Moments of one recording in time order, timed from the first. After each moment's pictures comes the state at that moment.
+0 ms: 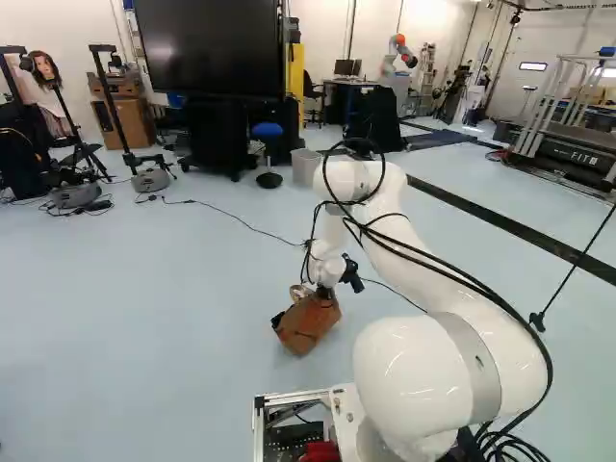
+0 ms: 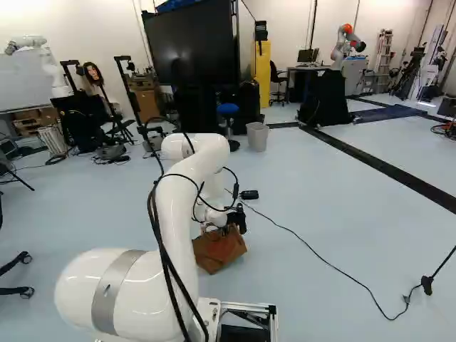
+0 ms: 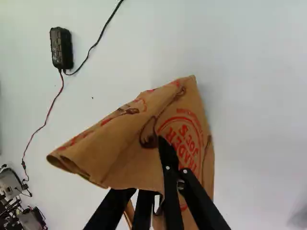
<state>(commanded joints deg) -0.6 -77.7 -72.5 0.0 27.6 77.9</state>
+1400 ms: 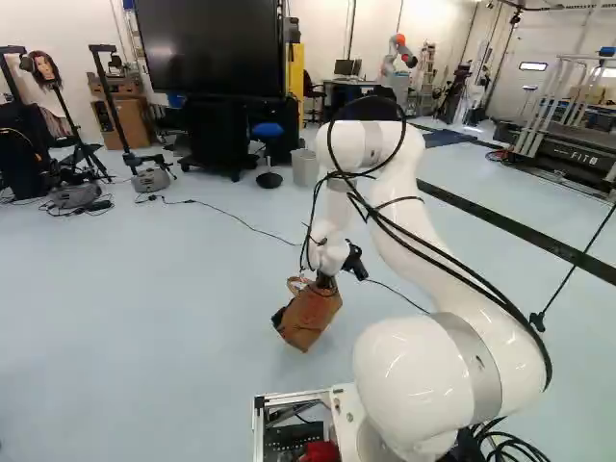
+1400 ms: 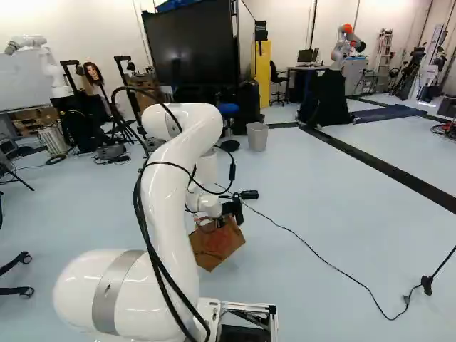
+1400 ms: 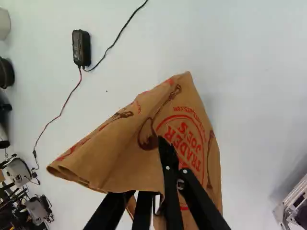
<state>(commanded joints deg) 0.9 -61.4 -57.0 0.0 27.6 77.9</state>
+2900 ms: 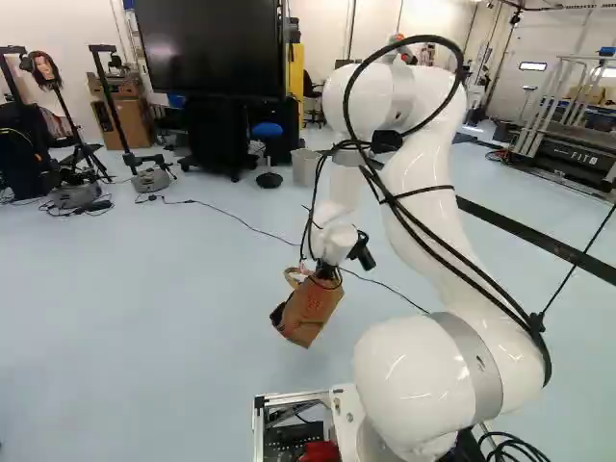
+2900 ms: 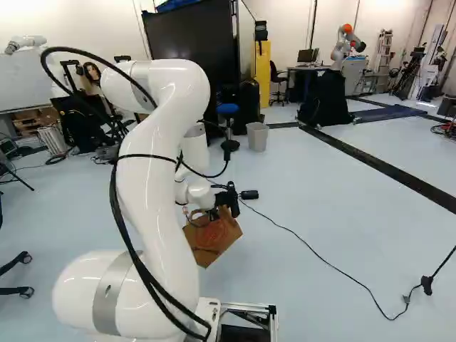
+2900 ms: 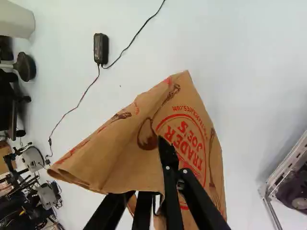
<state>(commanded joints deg) 2.5 -42.5 -40.9 0.0 27.6 77.9</state>
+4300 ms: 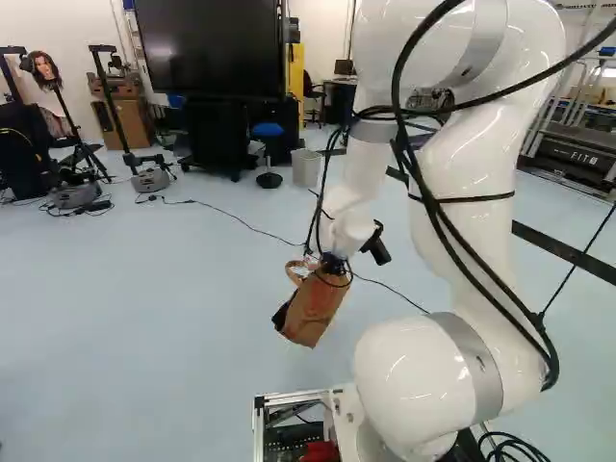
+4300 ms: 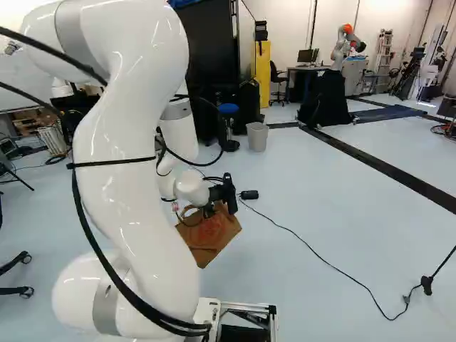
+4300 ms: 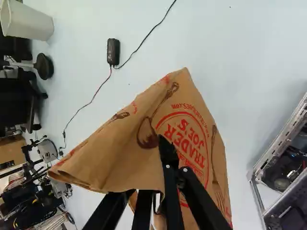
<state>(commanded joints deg) 2.7 -22.2 -26.5 0.0 24.1 77.9</state>
